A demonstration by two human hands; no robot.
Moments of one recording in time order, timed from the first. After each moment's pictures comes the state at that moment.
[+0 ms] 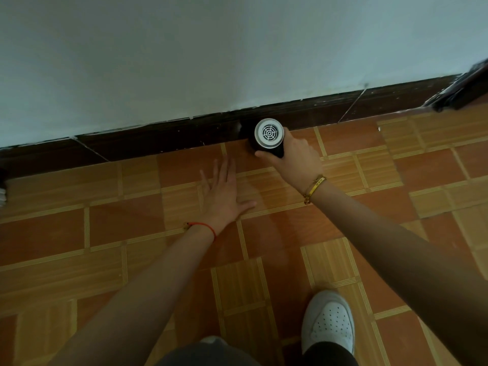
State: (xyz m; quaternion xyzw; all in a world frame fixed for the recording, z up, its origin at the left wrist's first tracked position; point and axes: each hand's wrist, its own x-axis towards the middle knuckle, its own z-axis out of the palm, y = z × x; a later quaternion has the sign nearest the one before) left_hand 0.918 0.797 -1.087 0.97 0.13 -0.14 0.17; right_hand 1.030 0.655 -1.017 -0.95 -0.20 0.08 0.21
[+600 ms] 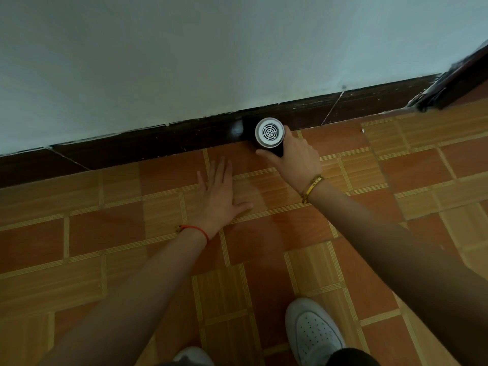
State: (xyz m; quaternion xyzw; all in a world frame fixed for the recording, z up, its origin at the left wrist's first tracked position) left_hand 0.937 0.768 -1.080 0.97 0.12 -0.13 0.18; right_hand 1.055 0.617 -1.028 -0.96 -0.19 0.04 0.20
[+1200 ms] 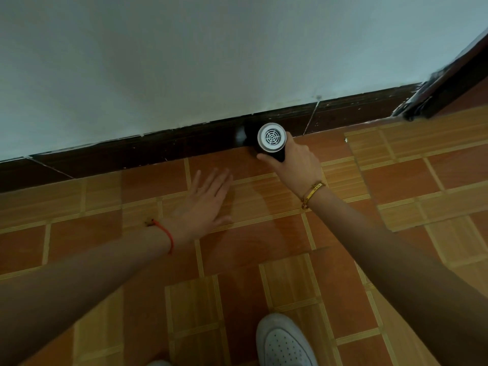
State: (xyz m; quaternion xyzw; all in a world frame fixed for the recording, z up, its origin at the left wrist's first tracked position) left_hand 0.942 0.757 -1.057 0.98 -0.07 -0.16 0.01; right_hand 1.084 0.566 -1.025 -0.96 -0.17 0.07 0.22
